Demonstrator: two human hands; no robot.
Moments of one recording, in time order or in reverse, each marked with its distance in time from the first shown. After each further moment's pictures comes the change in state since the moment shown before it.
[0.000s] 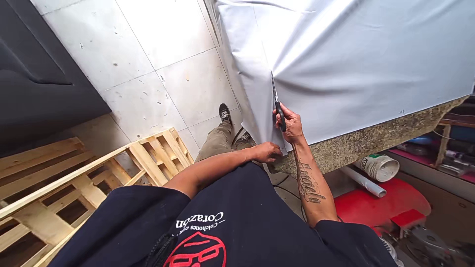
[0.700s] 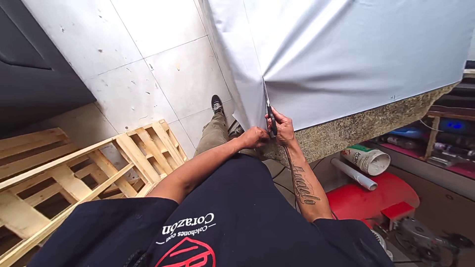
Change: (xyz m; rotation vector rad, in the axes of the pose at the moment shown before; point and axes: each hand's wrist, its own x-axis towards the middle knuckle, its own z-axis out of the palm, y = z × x) left_hand 0.001 0.011 0.026 0.151 0.224 -0.085; right_hand -0.077 0.039 -0.035 -0.020 -0.027 0.001
